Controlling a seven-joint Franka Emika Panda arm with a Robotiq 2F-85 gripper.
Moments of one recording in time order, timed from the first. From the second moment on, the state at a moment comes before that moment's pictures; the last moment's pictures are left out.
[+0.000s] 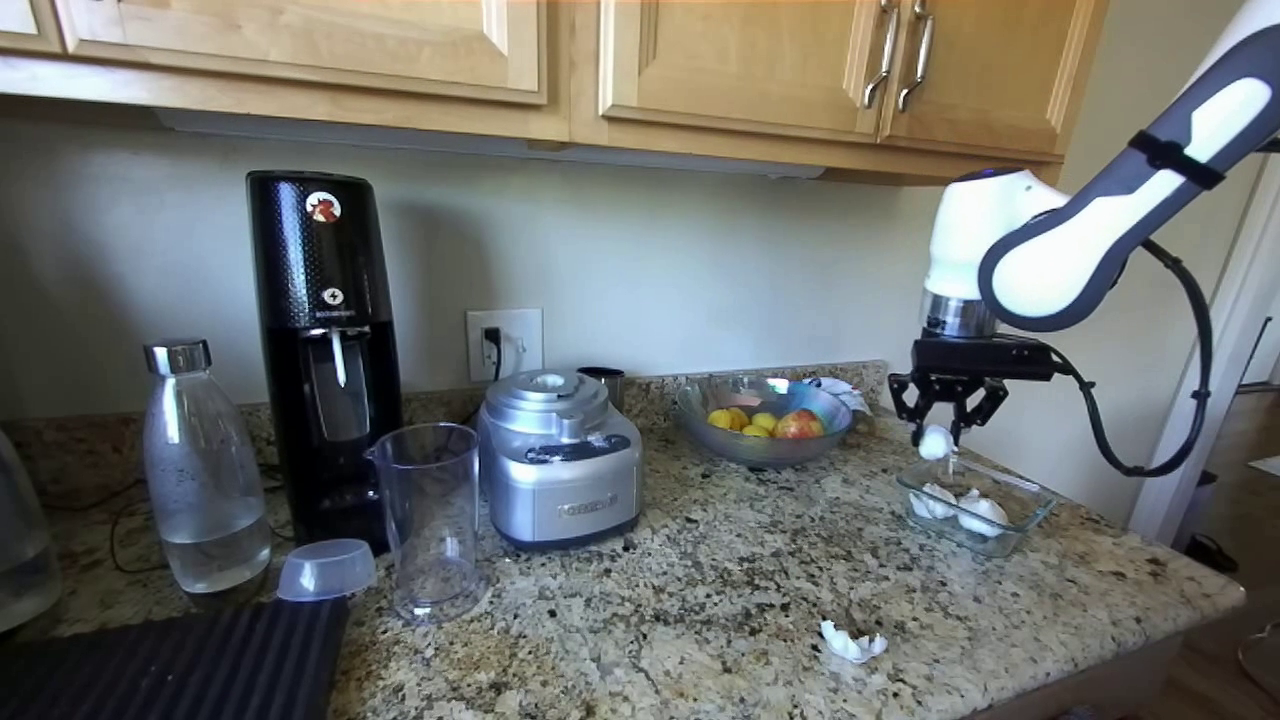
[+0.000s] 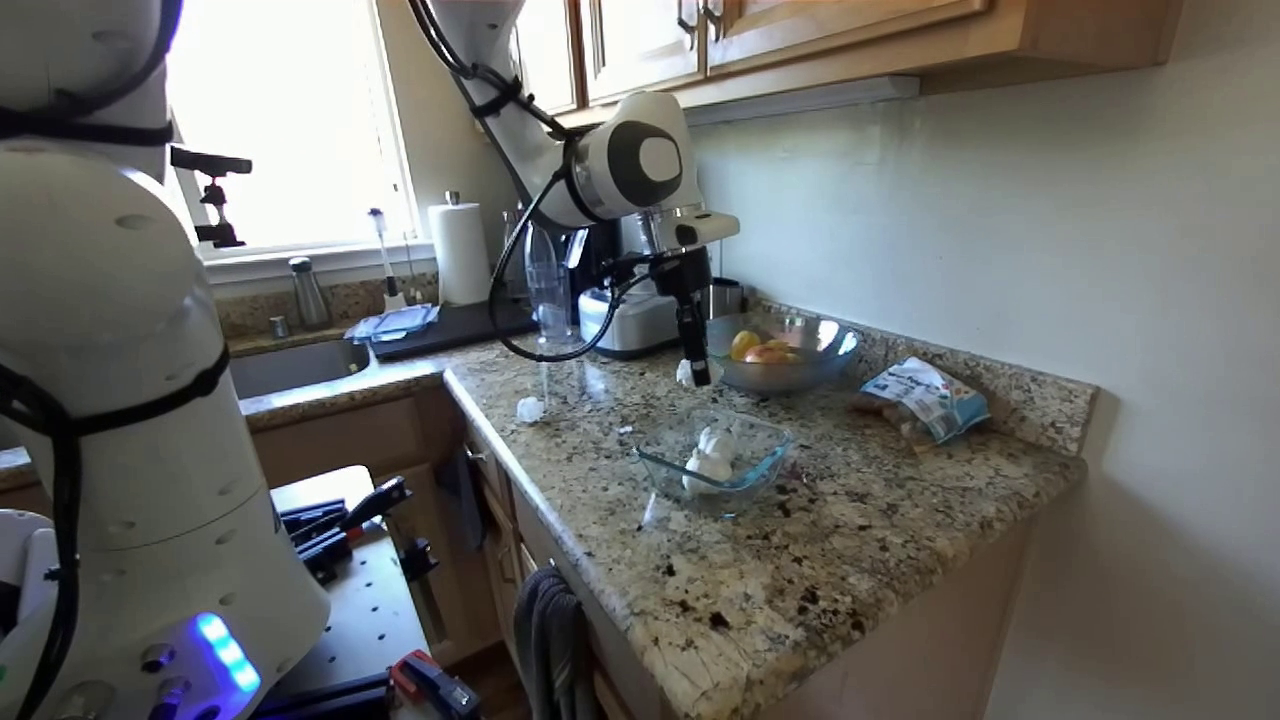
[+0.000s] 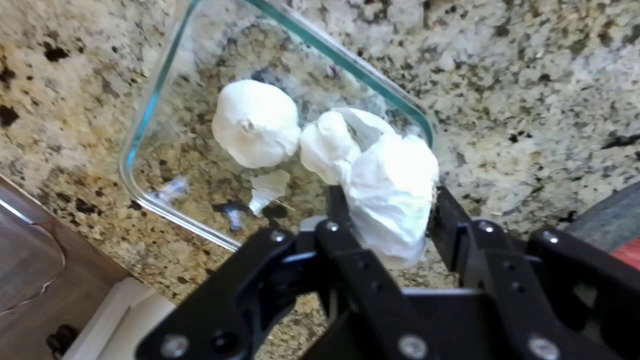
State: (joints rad) arm 0.22 0.20 -0.13 -2.32 -0.31 2.61 1.06
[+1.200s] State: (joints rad) arm 0.17 0.18 -0.10 -2.40 -0.29 2.61 1.10
